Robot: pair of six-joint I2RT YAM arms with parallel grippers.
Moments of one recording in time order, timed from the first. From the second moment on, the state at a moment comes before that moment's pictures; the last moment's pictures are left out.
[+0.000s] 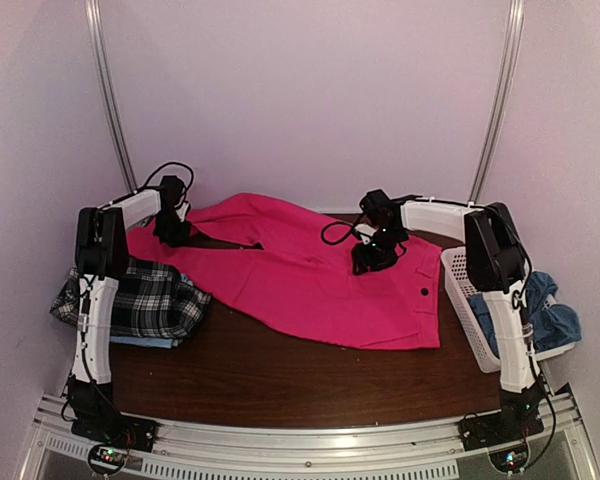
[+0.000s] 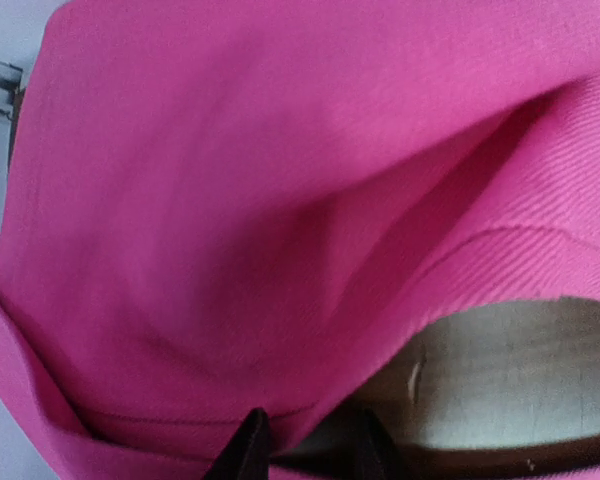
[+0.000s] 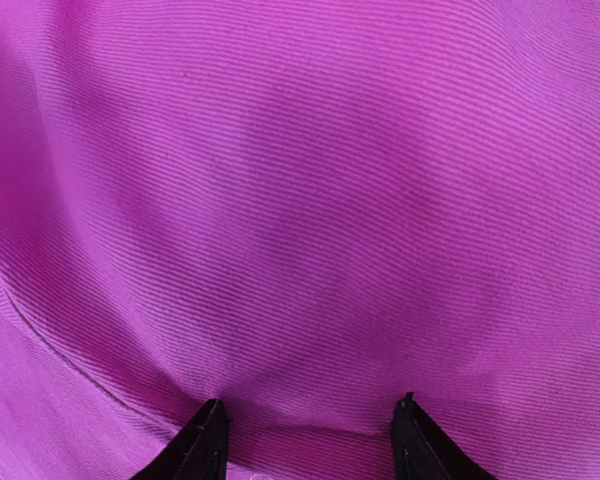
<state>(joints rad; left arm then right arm) -0.08 2.55 2.23 -0.80 -0.17 0.10 0.44 2.34 1.93 -0.81 -0.11 0.12</state>
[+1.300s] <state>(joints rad) -0.08 2.57 2.26 -0.81 -0.10 0.09 0.48 2.29 1.86 -0.89 -0.12 0.10</state>
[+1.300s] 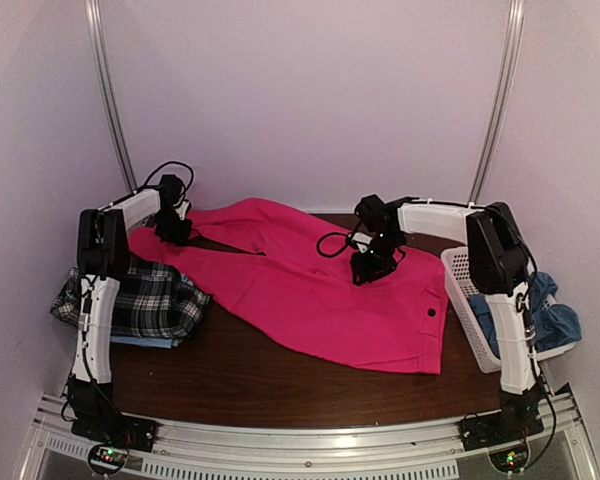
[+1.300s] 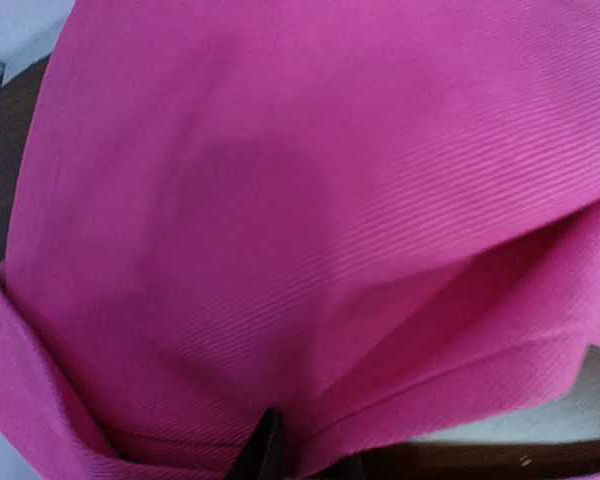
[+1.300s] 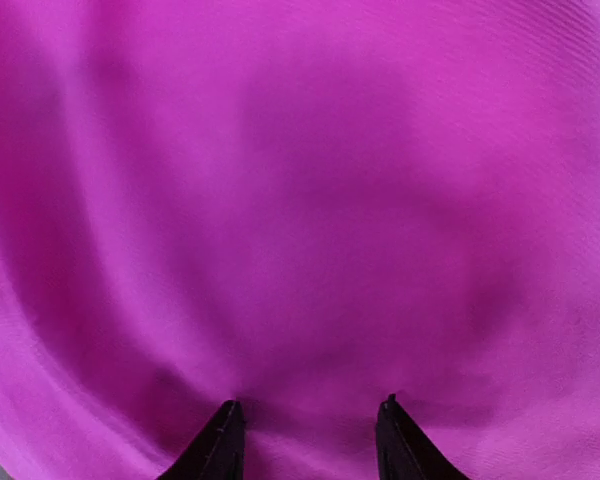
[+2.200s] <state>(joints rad) -0.19 2.55 2.29 -0.57 0.09 0.08 0.46 2.29 1.99 -0.85 -0.16 0.16</state>
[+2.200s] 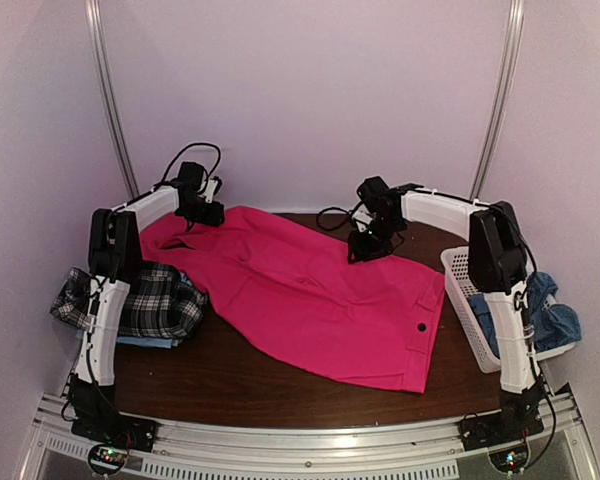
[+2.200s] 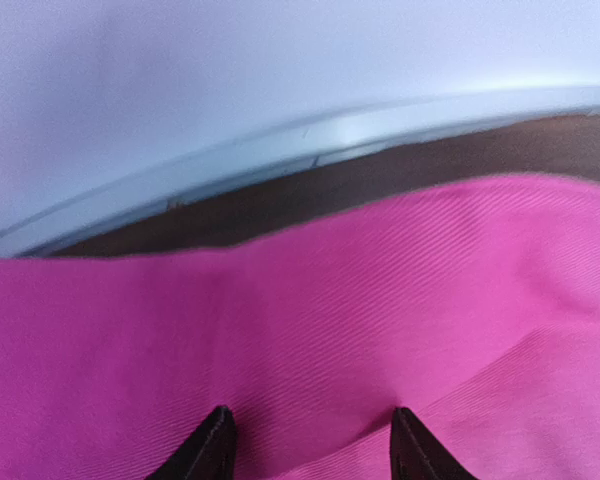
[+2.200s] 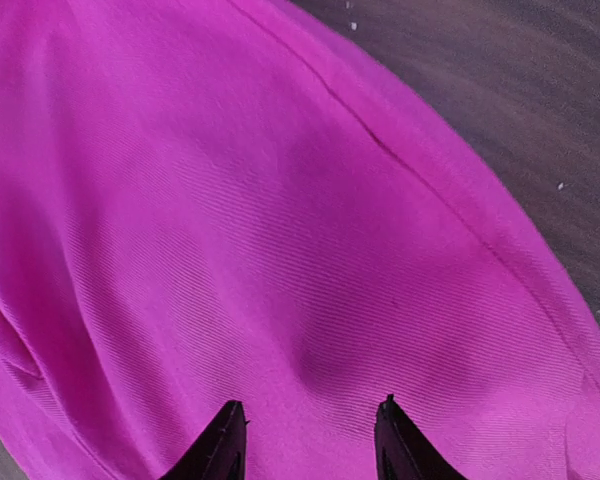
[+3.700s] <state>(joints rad) -0.26 2.32 2.10 -0.57 0.16 0.09 0.29 2.31 1.97 -0.99 -0.06 0.03</state>
